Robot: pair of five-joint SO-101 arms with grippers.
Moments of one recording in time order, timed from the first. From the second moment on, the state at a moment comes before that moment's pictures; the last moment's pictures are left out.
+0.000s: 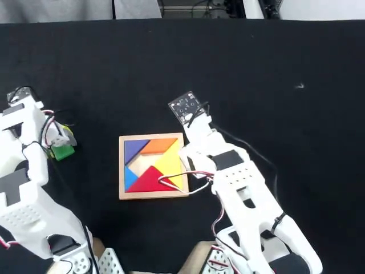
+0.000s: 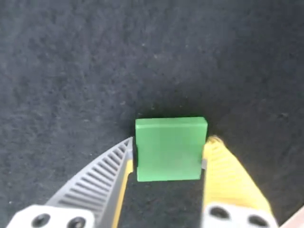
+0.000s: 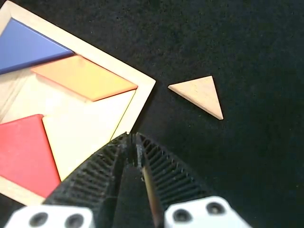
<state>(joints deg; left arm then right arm) -28.7 16.2 17.0 61.8 5.7 -19.9 -33.7 61.1 40.0 12.4</state>
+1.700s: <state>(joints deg) -9.1 14.6 11.7 70.6 7.0 -19.9 -33.7 61.1 40.0 14.6</state>
